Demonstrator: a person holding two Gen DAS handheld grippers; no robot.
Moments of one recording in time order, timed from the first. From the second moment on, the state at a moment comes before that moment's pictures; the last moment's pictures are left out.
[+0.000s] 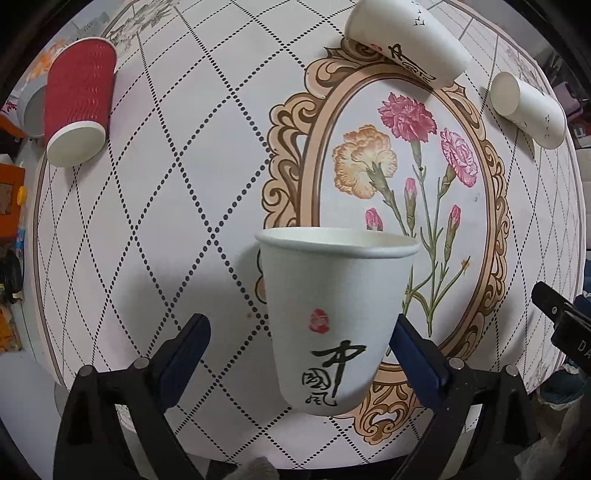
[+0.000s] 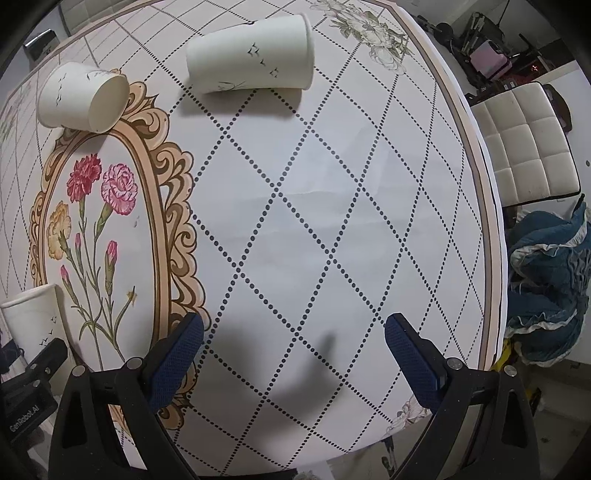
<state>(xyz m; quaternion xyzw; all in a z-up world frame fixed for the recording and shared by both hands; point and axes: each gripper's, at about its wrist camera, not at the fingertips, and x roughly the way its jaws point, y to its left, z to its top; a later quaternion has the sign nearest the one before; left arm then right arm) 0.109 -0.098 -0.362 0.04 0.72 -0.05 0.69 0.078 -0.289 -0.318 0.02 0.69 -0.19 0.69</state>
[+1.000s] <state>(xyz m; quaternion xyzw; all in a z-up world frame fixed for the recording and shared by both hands) 0.086 0.069 -0.306 0.07 0.66 0.08 0.74 0.092 -0.160 -0.270 0.02 0.69 -0.10 0.71</state>
